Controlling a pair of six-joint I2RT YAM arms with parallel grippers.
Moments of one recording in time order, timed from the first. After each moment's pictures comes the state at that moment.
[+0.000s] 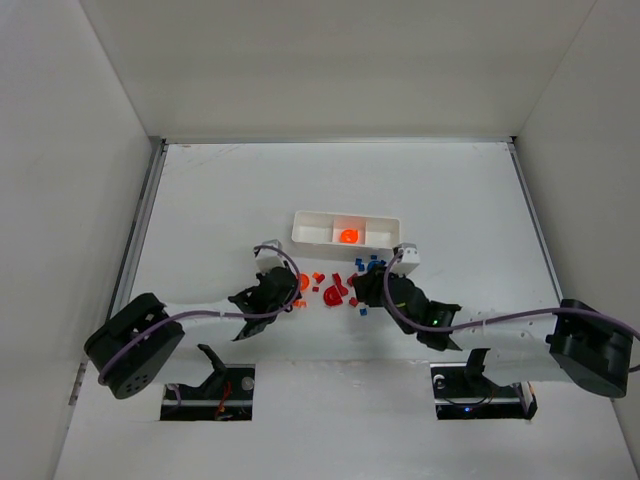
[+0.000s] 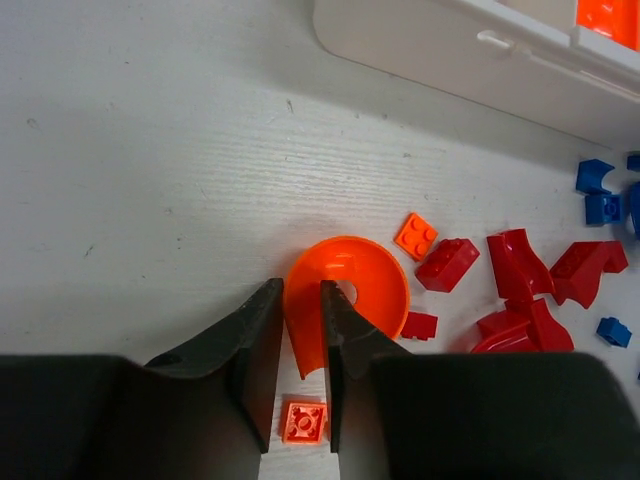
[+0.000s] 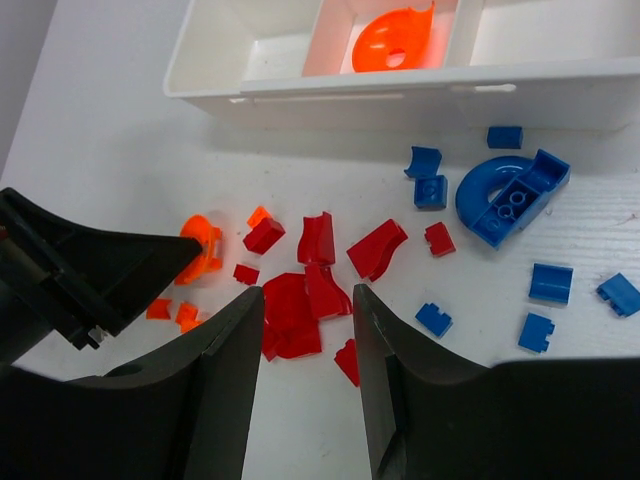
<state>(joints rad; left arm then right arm) -0.83 1.28 0.30 0.31 -0.48 -0.80 1.07 1.18 0.38 0.40 0.60 0.81</state>
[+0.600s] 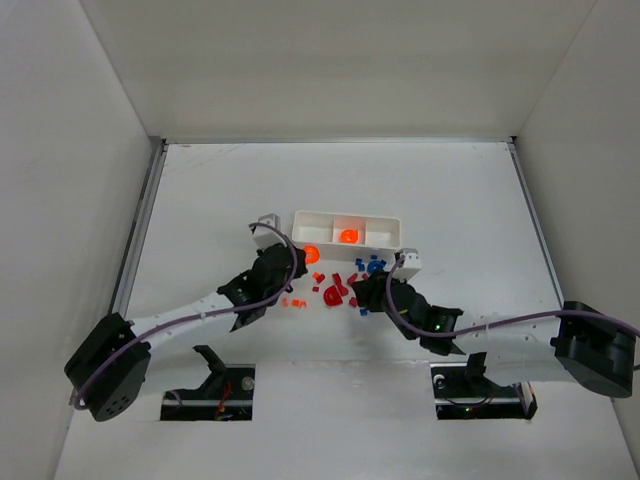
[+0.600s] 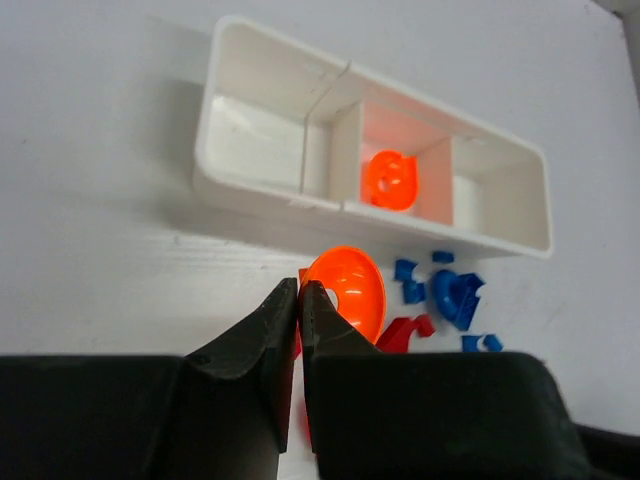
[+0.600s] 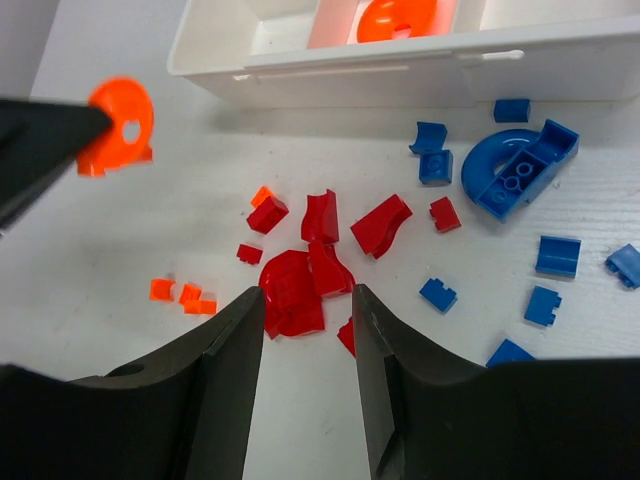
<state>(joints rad) -0.81 1.11 0.44 0.21 -0.49 -0.78 1.11 1.16 0.35 0.40 0.63 0.83</state>
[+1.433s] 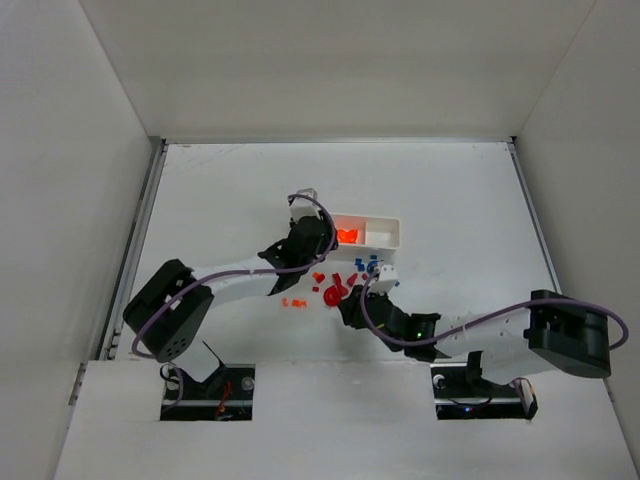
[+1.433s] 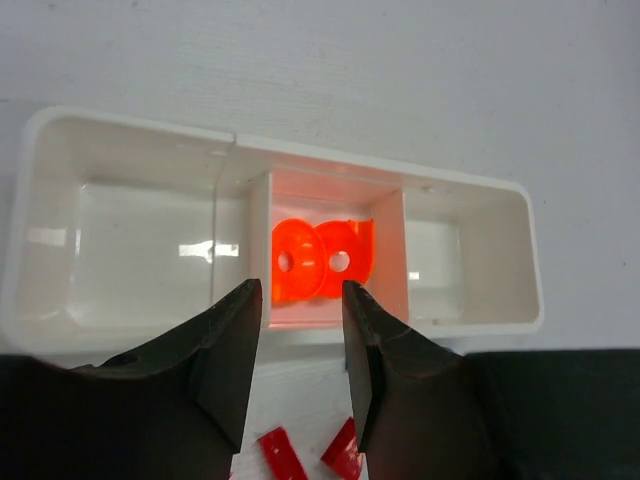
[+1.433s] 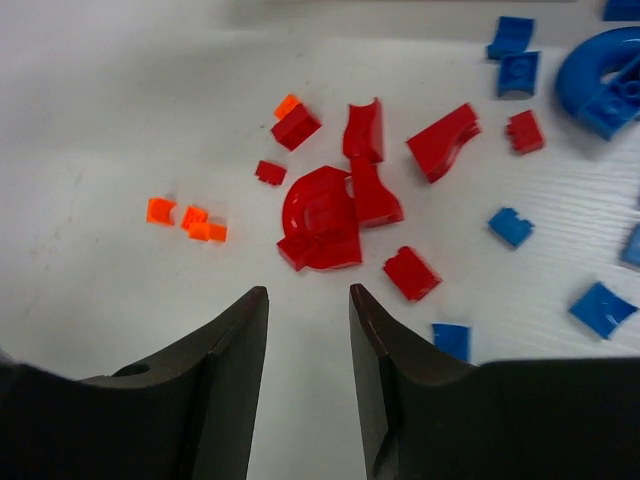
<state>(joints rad) -0.79 1.60 0.82 0.32 -0.40 -0.67 1.25 1.29 0.40 0.37 0.65 0.87</state>
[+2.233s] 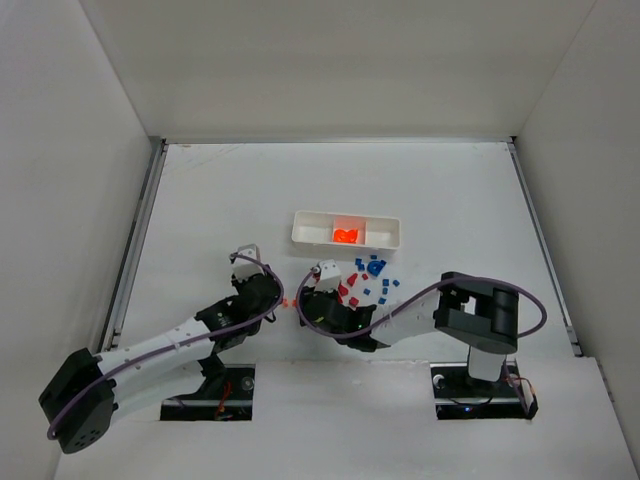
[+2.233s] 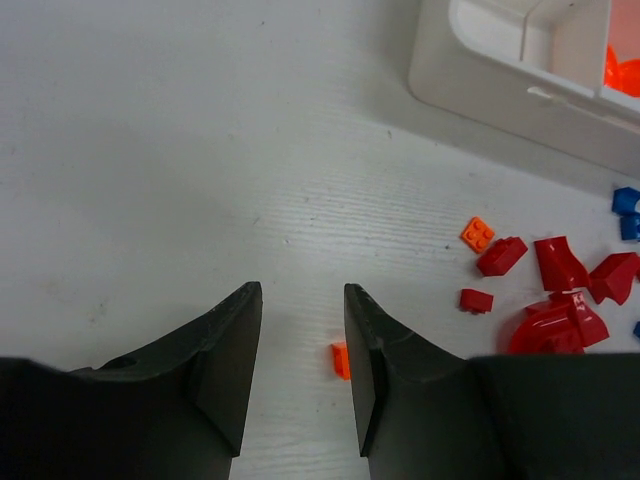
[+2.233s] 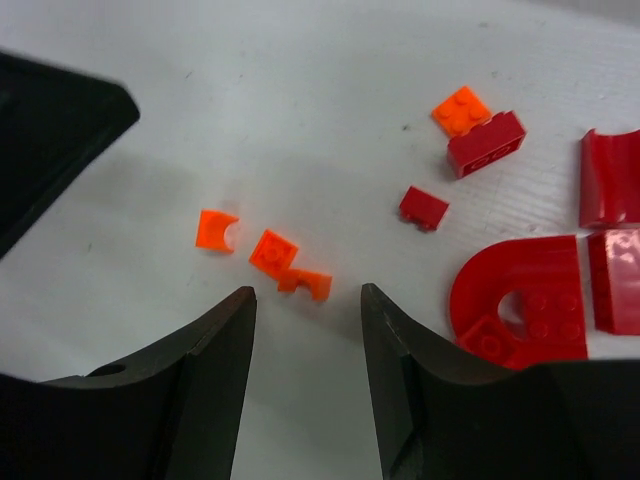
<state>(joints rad) -0.86 0.85 0.30 -0.15 -0.67 -0.79 1.29 1.81 0.79 0.38 0.61 0.75</state>
